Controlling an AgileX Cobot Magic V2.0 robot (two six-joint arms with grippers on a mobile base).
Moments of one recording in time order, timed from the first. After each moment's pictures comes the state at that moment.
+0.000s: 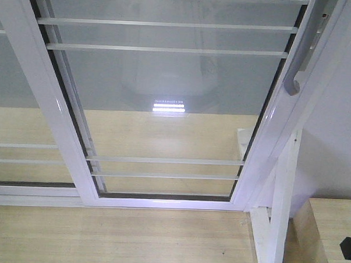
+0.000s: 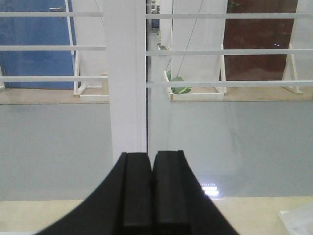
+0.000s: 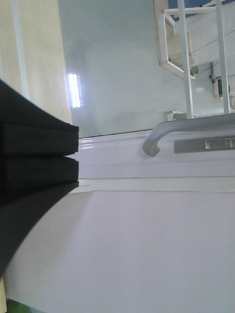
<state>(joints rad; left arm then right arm) -0.01 -0.01 0.03 -0.02 0.10 0.00 -0.06 0.02 0.03 -0.07 0.23 0.14</state>
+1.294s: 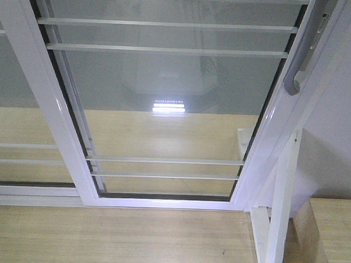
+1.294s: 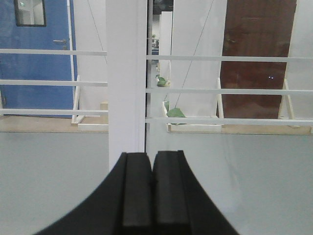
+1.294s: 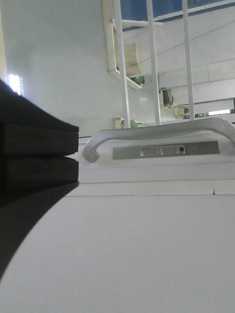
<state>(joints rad) -0.01 -0.01 0.01 -0.02 0.00 -0.03 -0.06 0.02 0.00 -0.07 0.05 0.14</state>
